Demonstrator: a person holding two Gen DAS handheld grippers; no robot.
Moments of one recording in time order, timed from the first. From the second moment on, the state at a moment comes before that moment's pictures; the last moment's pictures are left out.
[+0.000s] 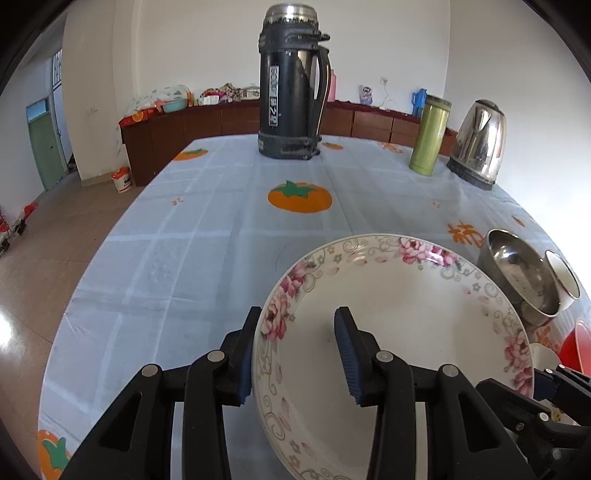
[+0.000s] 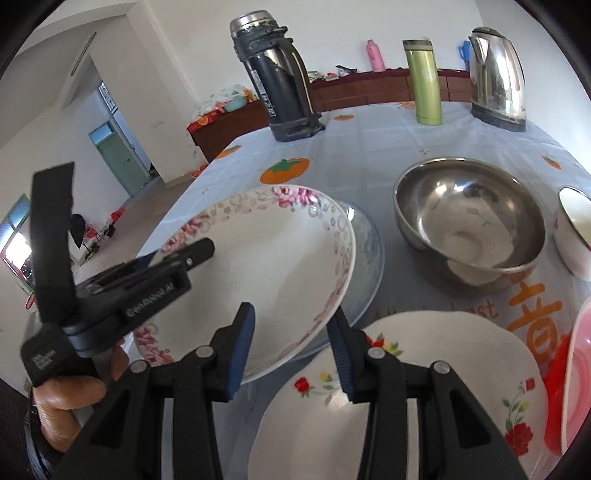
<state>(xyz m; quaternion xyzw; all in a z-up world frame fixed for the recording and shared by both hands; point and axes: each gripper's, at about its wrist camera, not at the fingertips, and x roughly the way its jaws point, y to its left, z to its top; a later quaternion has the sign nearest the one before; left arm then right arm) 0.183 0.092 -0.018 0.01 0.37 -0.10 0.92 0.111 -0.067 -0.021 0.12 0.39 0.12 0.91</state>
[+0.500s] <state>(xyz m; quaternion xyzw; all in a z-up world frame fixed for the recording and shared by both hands) 0.203 0.082 -0.032 0.02 0.38 -0.09 0.92 0.137 -0.072 -0.023 0.12 0.41 0.10 0.90</state>
